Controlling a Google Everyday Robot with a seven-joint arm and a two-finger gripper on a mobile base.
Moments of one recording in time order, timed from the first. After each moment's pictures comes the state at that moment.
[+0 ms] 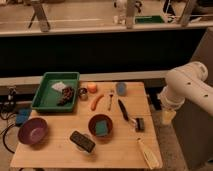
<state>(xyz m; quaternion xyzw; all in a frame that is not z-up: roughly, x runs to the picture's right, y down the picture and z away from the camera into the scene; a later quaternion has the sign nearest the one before) 0.285 0.106 0.684 -0.28 0.02 0.02 0.96</state>
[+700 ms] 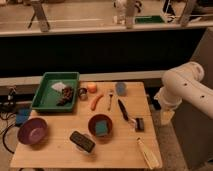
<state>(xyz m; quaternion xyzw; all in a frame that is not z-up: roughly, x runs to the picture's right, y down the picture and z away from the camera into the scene) 0.265 0.106 0.685 -0.28 0.00 -0.06 0.96</state>
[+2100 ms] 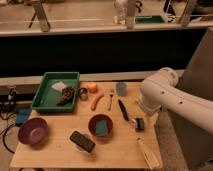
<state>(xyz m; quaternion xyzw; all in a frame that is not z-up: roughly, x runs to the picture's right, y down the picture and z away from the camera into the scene) 0.188 0.124 0.690 -0.26 -0.06 -0.24 0.93</state>
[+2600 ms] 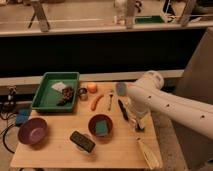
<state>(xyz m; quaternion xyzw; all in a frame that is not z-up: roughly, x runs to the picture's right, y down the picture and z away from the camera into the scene) 0.134 0.134 0.697 -0.25 -0.08 -0.30 0.92</state>
